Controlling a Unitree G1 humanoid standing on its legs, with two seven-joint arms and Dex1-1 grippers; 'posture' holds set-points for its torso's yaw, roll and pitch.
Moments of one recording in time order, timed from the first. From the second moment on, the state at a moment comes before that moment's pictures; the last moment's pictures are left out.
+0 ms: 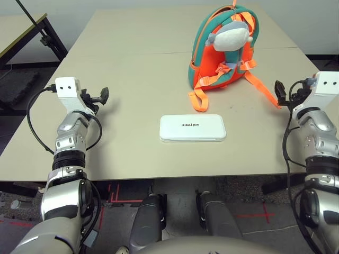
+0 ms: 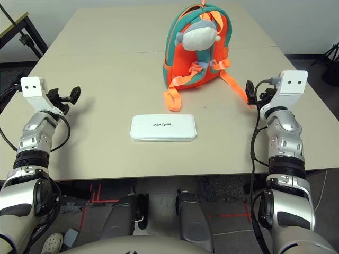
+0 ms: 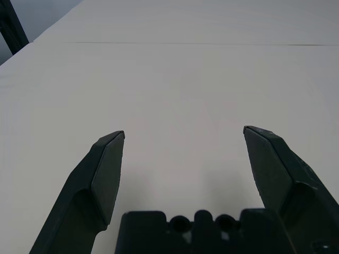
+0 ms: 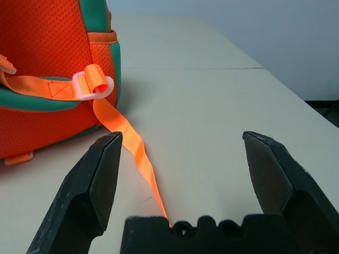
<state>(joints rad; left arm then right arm) -0.62 0.47 0.34 0.77 -0.27 0.01 -0.35 -0.53 -0.50 -0.35 0.55 0.23 0.01 0.27</state>
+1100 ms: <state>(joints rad) -0.68 0.47 0.33 0.62 -0.37 0.29 -0.49 -0.55 -0.50 -0.35 0.56 0.22 0.01 0.28</state>
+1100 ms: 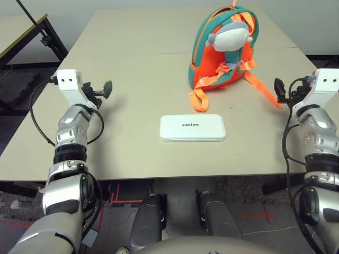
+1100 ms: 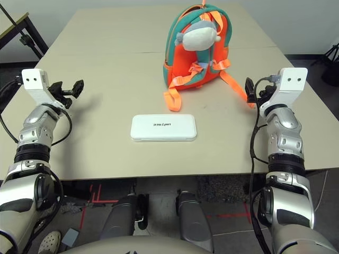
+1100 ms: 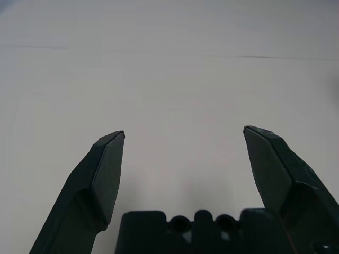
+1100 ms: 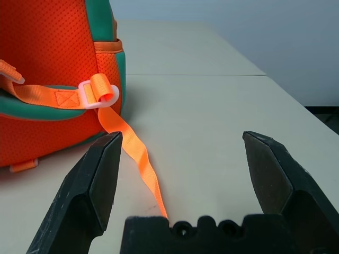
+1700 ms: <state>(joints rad) -0.73 0.43 0.54 0.35 -0.87 1.45 -0.42 -0.54 -0.51 -0.28 0.52 0.17 0.00 0.35</state>
